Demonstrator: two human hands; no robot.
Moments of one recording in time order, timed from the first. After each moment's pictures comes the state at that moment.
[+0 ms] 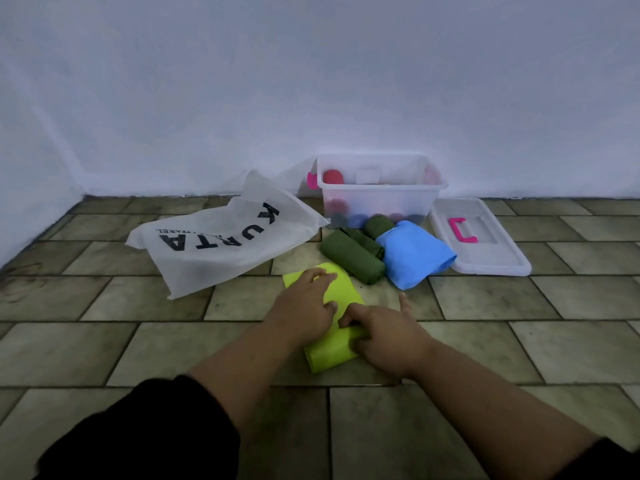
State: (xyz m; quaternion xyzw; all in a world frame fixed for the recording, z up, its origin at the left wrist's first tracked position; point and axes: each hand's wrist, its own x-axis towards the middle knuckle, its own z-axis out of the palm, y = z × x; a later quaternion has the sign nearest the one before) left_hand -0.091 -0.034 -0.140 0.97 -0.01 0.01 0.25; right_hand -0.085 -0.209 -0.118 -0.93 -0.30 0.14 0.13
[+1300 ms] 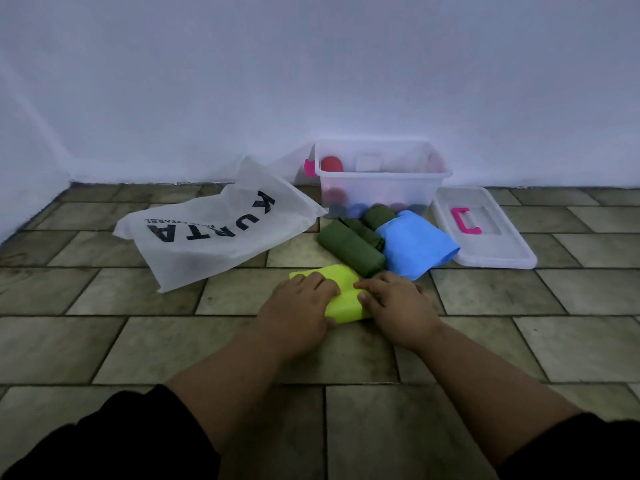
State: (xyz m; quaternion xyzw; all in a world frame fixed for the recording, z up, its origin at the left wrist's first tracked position) left_hand -0.102 -0.032 -0.148 0.99 -0.12 0.07 0.07; right_hand -0.042 -0.220 -0.146 -0.95 -0.23 0.02 0.20
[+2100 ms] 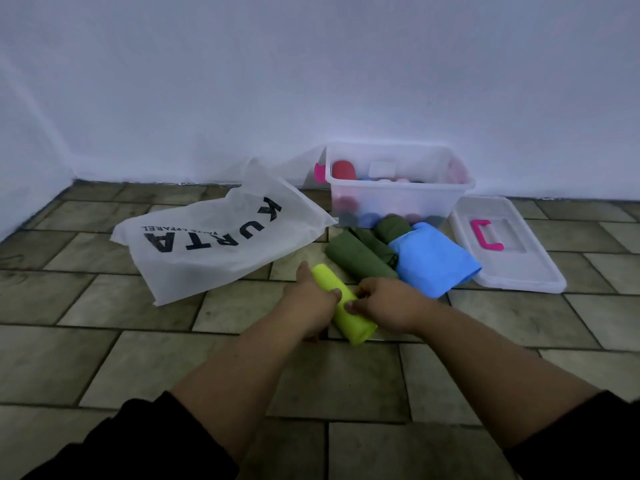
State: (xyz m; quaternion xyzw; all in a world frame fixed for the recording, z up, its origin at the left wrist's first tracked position) left_hand -0.057 -0.045 -0.118 0.83 0.28 -0.10 0.48; right_hand -0.004 -0.181 -0.108 -0.94 -0.20 0.23 0.18
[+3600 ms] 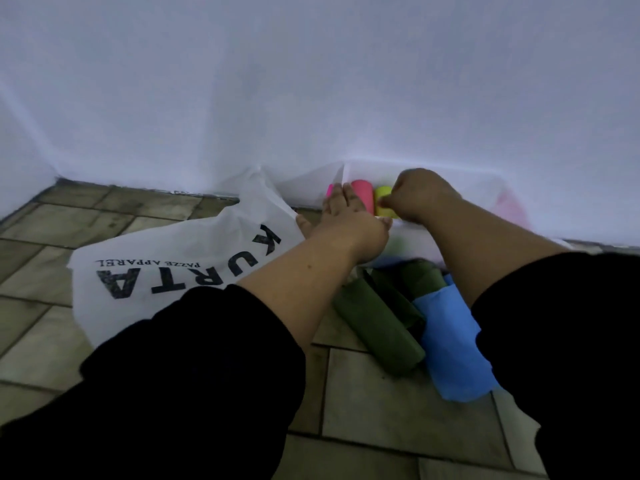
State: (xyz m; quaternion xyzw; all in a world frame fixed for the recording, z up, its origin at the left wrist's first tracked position) left_hand 0.126 -0.026 -0.068 0.95 0.18 -0.04 0.24; right_hand 0.217 -0.115 -0.041 -0.98 -0.15 0.04 0.10
